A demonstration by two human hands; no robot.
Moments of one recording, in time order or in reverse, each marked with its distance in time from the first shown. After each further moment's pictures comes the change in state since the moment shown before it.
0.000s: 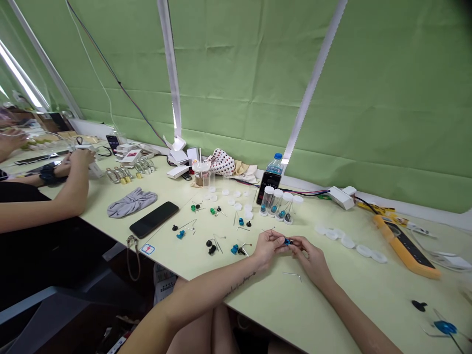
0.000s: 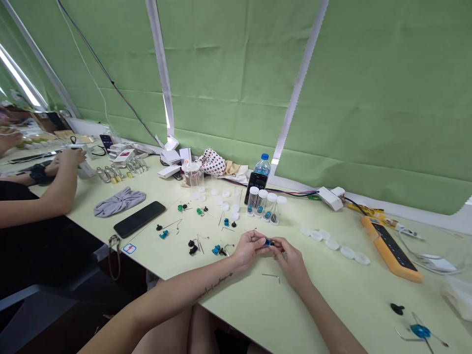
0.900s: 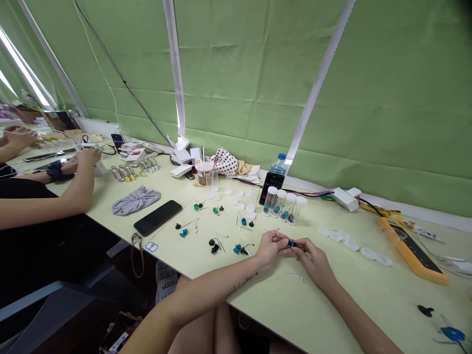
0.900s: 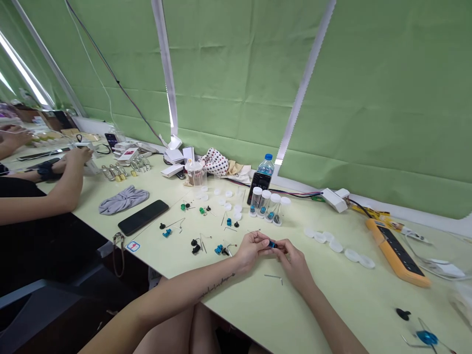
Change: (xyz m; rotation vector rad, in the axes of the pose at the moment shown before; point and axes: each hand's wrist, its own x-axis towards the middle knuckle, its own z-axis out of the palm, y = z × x) left_hand -0.002 0.001 0.000 0.023 -0.022 -0.005; right_hand -0.001 0.001 0.000 0.012 -0.030 0.006
